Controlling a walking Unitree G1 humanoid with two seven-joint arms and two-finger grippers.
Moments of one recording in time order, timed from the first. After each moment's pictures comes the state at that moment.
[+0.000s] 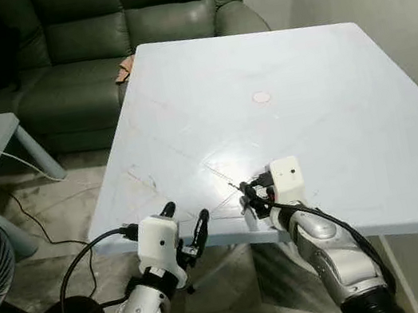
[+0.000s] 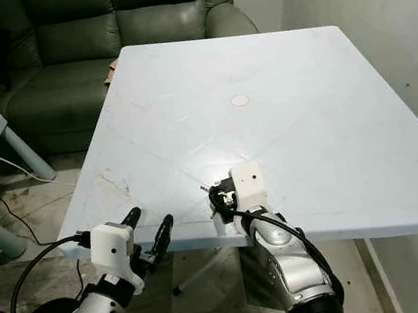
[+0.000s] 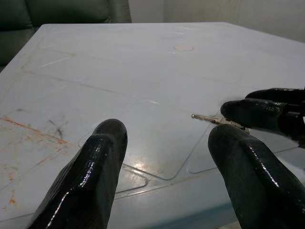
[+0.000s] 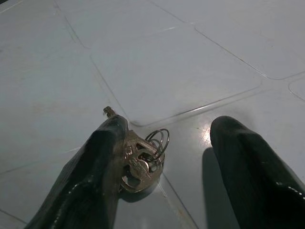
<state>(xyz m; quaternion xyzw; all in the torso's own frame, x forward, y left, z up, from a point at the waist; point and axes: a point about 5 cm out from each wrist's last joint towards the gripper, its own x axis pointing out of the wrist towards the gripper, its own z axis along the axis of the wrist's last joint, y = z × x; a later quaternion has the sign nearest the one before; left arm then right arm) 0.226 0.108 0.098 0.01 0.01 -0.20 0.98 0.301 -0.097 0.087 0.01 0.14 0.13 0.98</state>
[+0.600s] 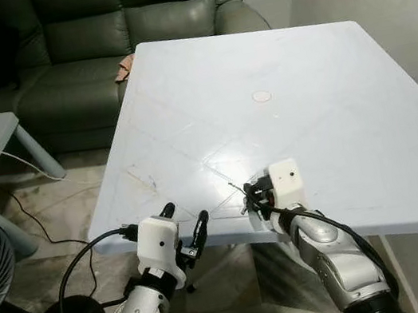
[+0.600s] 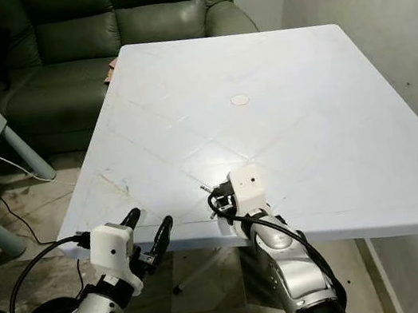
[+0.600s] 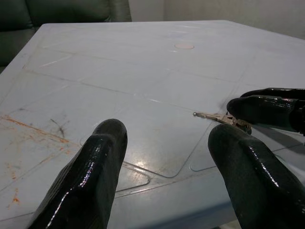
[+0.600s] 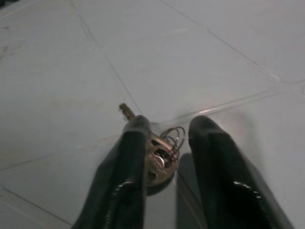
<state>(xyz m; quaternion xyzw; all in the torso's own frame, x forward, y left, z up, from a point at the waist) 0.226 0.109 0.098 0.01 0.01 -0.21 0.98 0.296 -0.093 0.089 0.01 0.13 0.16 0.98</state>
